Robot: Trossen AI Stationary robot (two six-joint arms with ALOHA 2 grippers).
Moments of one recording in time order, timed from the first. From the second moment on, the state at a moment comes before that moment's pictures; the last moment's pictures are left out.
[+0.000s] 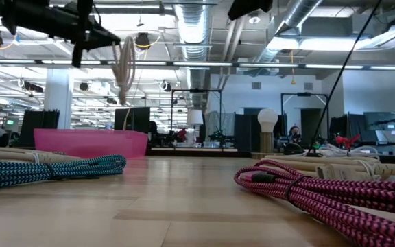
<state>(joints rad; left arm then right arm) 0.70 0.54 0.46 0.07 0.16 -0.55 -0.04 1.47 1.58 -0.85 0.32 0.00</state>
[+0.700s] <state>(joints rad) 0.79 0.50 0.46 -0.41 -0.16 -0.42 -0.03 1.35 1.58 -0.90 0.48 0.13</state>
